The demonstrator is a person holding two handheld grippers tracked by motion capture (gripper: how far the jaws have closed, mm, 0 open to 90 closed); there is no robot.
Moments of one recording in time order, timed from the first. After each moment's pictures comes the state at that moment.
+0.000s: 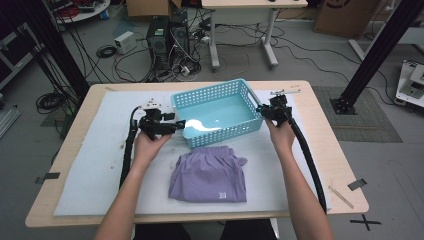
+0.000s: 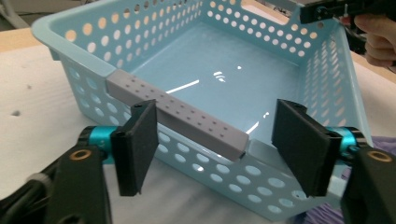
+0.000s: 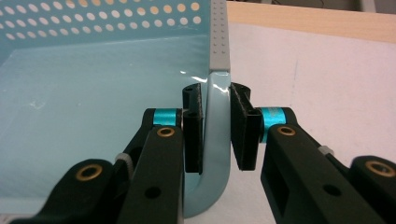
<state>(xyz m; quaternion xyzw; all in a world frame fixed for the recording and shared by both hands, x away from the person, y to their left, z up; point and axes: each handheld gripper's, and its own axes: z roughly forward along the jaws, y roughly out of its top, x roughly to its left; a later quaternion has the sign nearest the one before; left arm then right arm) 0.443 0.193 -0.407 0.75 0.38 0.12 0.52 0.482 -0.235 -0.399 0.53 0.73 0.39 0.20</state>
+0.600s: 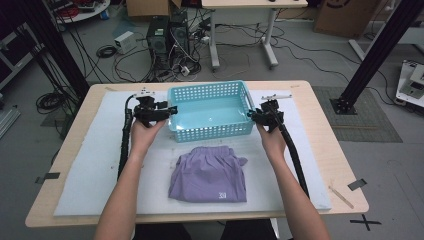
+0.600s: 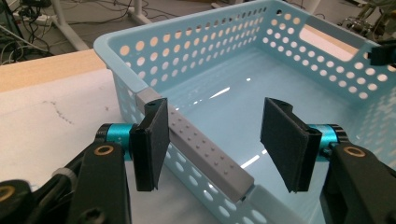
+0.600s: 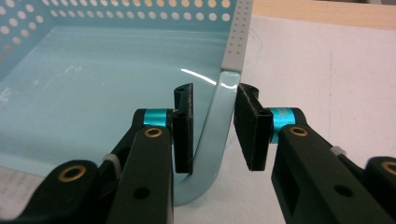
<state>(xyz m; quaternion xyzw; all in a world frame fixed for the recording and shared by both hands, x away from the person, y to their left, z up) 0.480 0.211 -0.397 0.73 0.42 0.16 0.51 0.459 -0.206 -0.399 0.52 0.73 0.39 0.20</state>
